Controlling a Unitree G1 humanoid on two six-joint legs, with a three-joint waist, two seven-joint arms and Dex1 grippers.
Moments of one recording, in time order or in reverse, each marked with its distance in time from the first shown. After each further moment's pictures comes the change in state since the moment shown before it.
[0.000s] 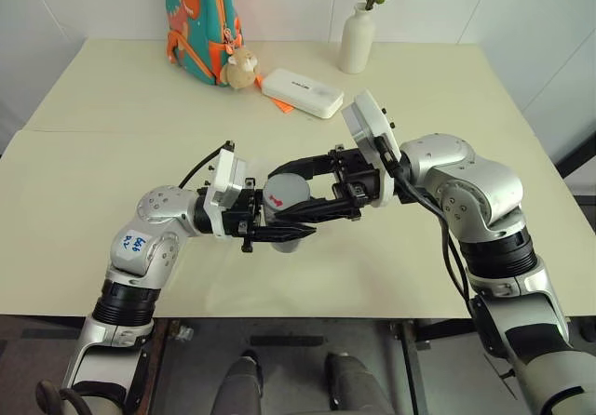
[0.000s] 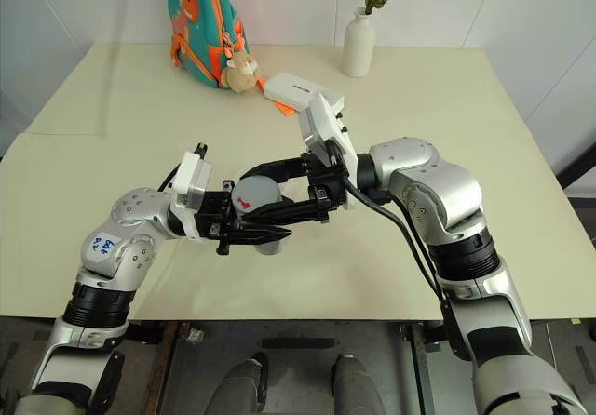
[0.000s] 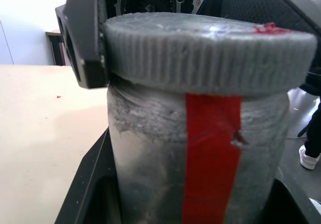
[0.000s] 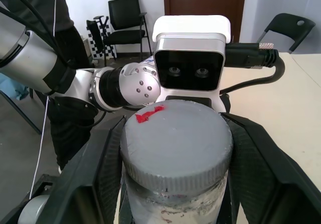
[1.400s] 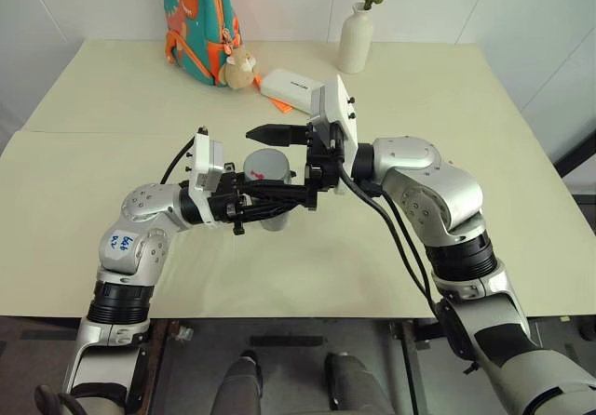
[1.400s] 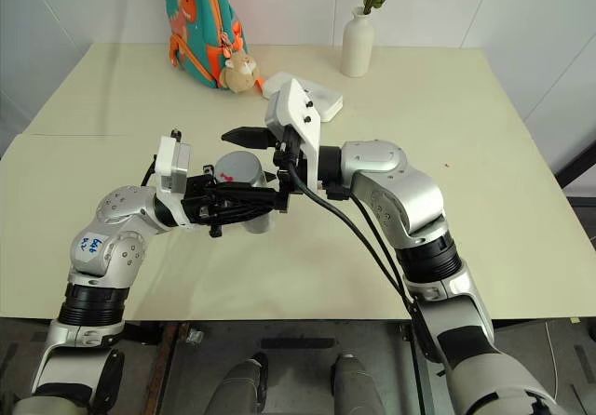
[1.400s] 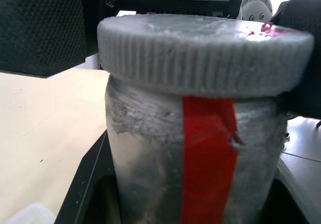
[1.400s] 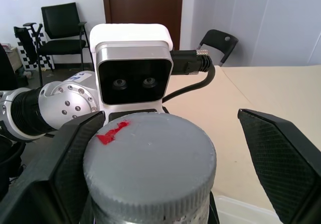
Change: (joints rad) left arm 0.006 -0.011 0.085 0.037 0.010 -0.012 0.086; right arm -0.010 0.156 0.000 0.016 -0.144 -0.072 -0.271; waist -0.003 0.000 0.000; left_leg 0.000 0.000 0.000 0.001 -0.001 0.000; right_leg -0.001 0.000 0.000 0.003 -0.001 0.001
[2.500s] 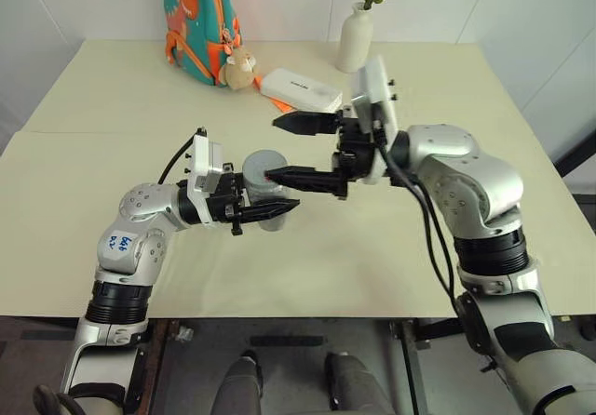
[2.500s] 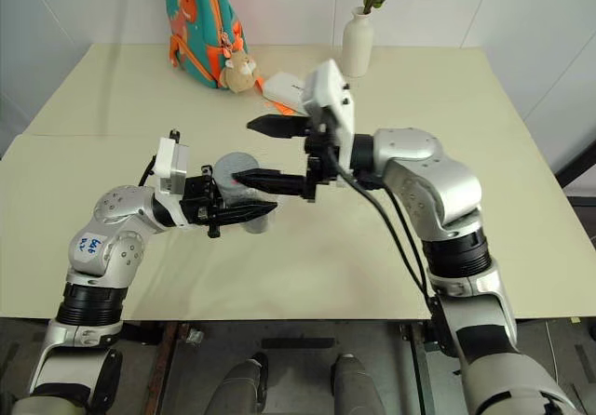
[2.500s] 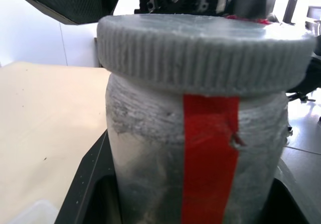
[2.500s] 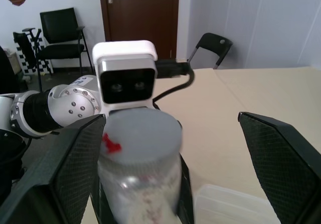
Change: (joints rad) left arm 0.000 0.010 0.002 0.026 0.011 -0.023 -0.019; right arm -0.007 -0.074 -0.043 -0.047 0.064 0.071 0.021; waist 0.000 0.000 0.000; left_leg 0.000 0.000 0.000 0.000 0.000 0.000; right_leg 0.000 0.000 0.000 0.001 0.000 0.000
